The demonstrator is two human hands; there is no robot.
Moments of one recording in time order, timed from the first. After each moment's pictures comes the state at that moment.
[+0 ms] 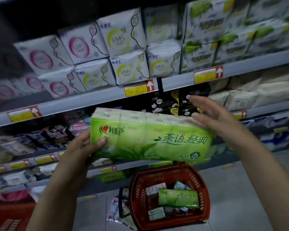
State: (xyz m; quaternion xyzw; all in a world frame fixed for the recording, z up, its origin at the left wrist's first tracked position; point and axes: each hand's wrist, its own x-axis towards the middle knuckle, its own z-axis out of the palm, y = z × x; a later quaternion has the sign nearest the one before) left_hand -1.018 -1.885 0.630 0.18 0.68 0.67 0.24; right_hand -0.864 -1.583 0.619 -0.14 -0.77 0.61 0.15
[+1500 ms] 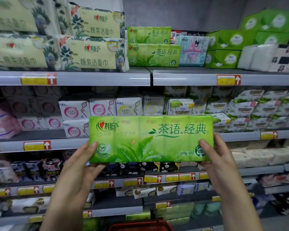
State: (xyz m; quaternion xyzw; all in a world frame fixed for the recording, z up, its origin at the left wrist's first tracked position) left_hand -0.958 -1.865 0.734 0.07 0.49 0.86 0.16; right_hand -0.799 -1.612 0.757 -0.11 -0.61 0.71 0.33
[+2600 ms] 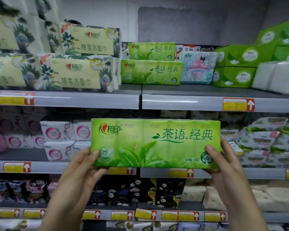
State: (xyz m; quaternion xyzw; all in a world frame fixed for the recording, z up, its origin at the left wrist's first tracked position) left_hand -0.986 -1.760 0.766 0.08 0.47 0.87 0.10; right_hand -0.859 -1.493 0.779 -0.10 -0.58 0.74 0.32
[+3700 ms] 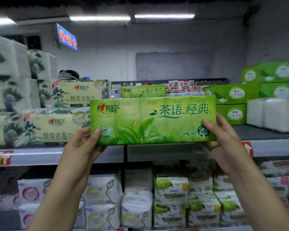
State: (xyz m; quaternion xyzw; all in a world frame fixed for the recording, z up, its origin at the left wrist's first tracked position) left_hand -1.060 -1.677 0.896 0.23 0.48 0.84 -0.07; right_hand -0.943 -1.401 0.906 0.03 -0.58 0.73 0.37
